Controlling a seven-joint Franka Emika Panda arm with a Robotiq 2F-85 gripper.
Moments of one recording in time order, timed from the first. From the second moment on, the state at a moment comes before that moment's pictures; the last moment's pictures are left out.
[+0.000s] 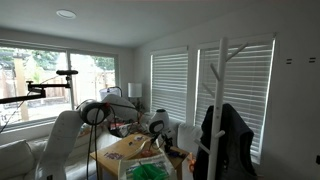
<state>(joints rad) -0.09 0.34 -0.11 -1.83 0.02 2.48 0.89</state>
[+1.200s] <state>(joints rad) -0.09 0.36 -0.11 -1.83 0.12 2.48 0.81</state>
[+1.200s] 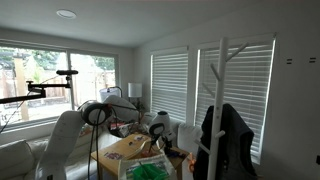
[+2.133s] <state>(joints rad) -0.08 0.39 -0.12 -1.81 0.12 2.48 0.81</state>
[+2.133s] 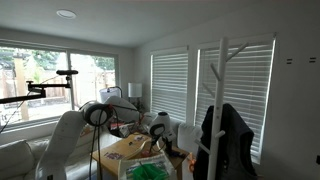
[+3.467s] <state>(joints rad) -0.08 -0.19 -0.16 -2.27 -0.26 2.08 1.16</state>
